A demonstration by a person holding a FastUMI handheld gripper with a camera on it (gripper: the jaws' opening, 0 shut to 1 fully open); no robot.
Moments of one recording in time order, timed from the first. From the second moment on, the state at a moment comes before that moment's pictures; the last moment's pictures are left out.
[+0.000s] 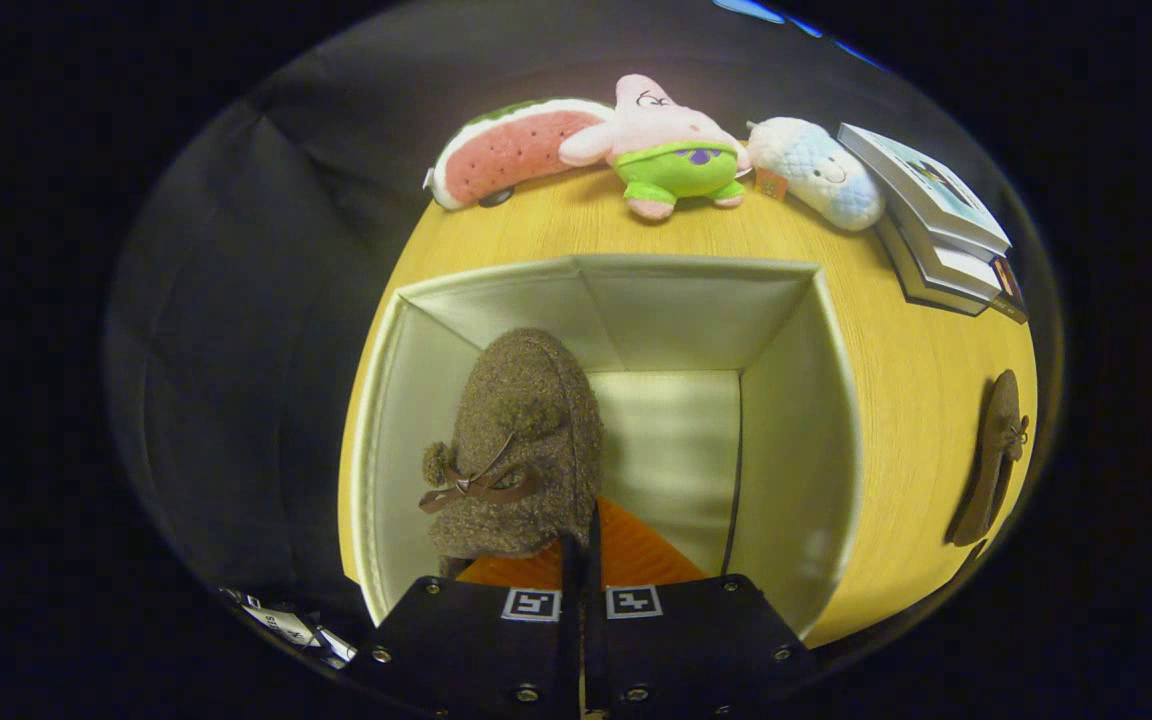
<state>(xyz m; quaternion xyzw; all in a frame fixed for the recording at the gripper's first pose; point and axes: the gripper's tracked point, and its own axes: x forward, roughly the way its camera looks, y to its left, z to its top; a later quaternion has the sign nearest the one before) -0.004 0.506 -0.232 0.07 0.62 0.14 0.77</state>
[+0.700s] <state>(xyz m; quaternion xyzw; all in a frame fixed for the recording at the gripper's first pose) -0.016 0.529 -0.277 0.01 0.63 0.14 0.77</state>
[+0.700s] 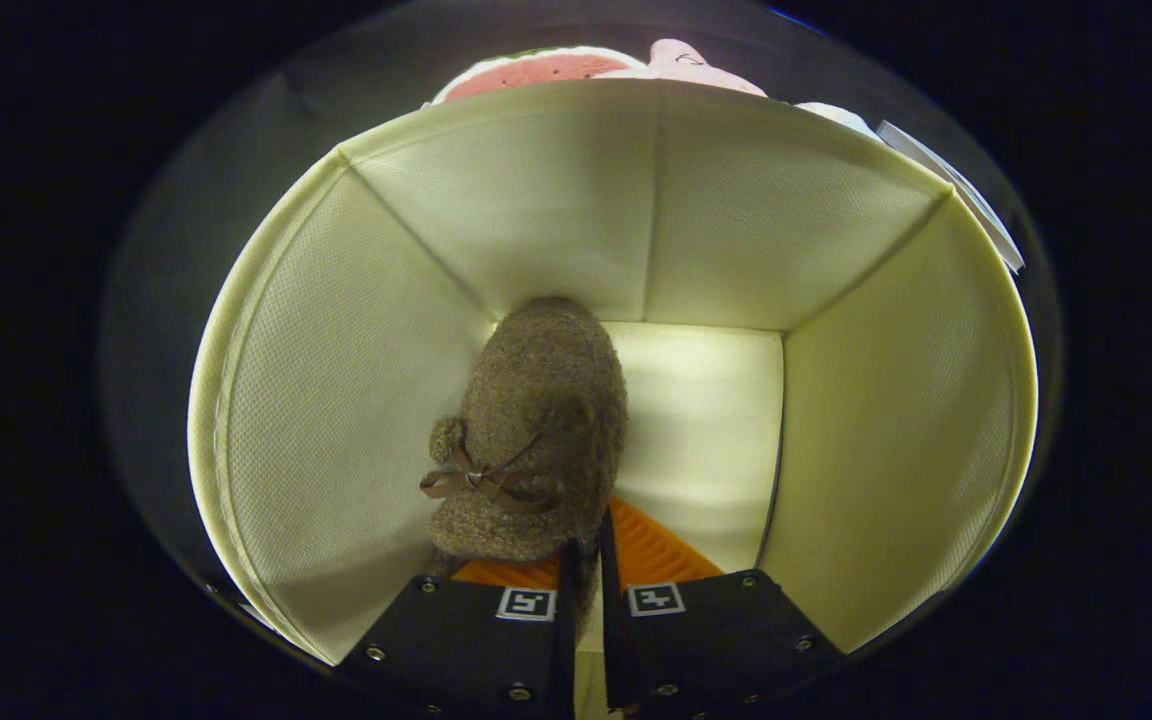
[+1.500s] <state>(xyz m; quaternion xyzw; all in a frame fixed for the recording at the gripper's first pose) -0.004 0.443 -0.101 0.07 0.46 0.28 0.84</state>
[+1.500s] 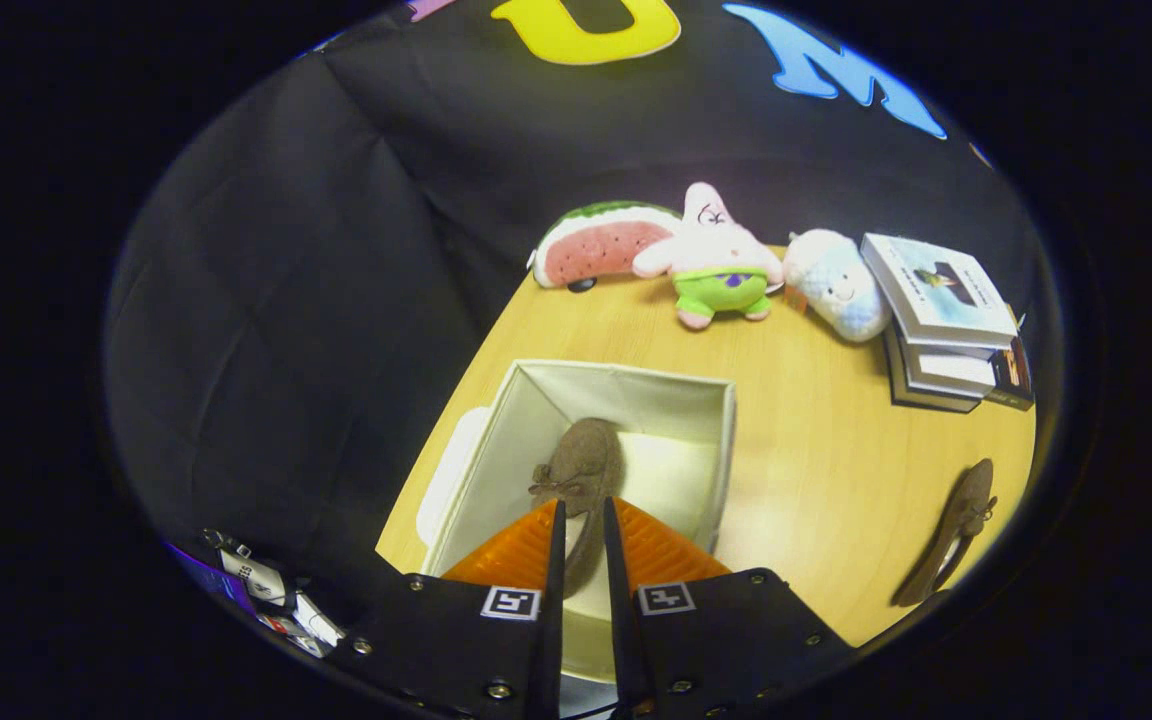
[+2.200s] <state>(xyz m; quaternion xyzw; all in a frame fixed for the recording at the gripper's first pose) 0.007 0.303 -0.102 0.11 0.40 0.25 0.88</state>
